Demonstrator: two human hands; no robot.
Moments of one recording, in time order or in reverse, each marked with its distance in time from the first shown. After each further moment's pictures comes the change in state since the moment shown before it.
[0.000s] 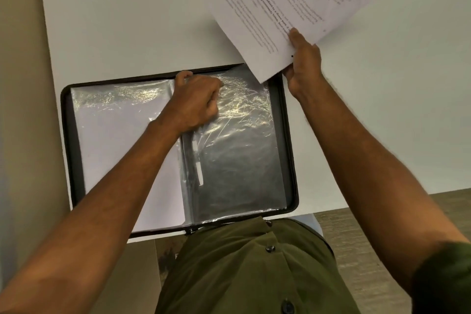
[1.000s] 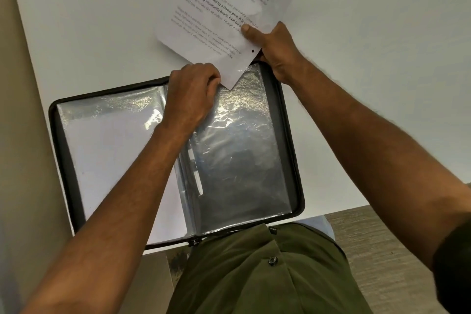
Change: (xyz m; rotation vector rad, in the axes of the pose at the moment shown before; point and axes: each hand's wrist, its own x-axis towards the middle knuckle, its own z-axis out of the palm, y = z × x) left_hand 0.028 0.021 0.002 -0.046 0.288 -0.088; right_hand 0.029 0.014 0.024 -0.282 -0.442 -0.132
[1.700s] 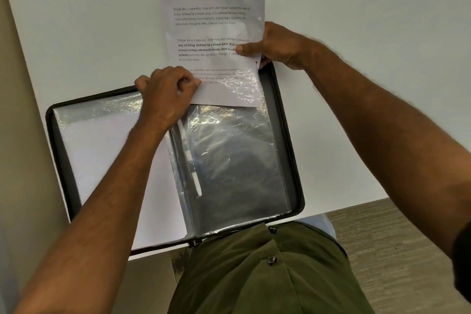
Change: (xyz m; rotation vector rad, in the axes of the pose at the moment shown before) left_hand -0.002 -0.042 -0.011 0.008 -0.069 -0.167; right_hand 0.007 -0.025 -0.029 -0.486 -0.430 0.154
